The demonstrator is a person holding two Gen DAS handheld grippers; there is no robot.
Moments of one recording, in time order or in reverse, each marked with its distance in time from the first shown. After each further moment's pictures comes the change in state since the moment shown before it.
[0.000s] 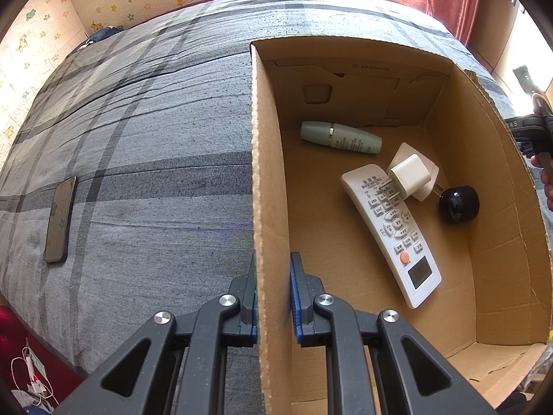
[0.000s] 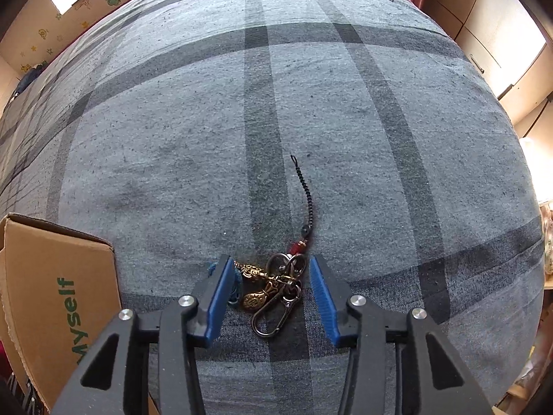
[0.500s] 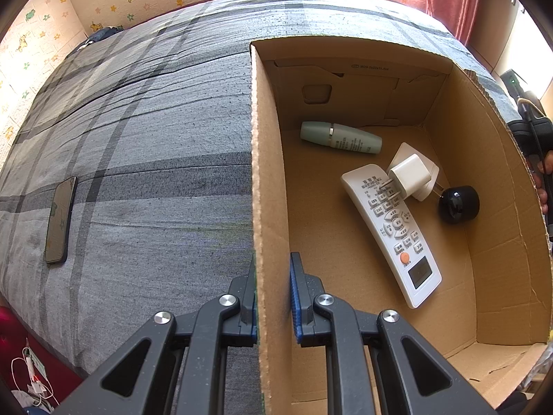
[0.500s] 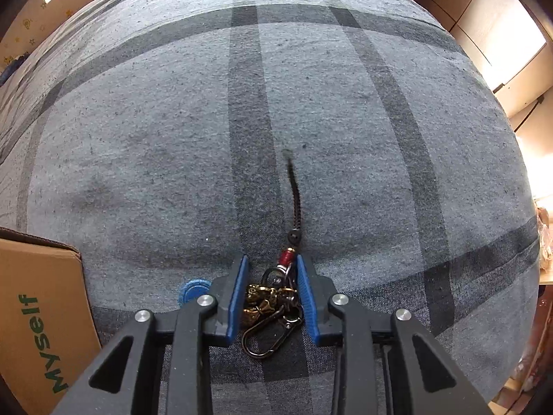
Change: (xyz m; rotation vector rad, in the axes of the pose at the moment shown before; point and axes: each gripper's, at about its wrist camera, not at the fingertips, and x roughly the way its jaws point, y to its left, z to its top) left arm 0.000 -0.001 0.000 0.000 0.001 0.001; right arm 0.024 0.013 0.005 -0.017 0.020 -0.090
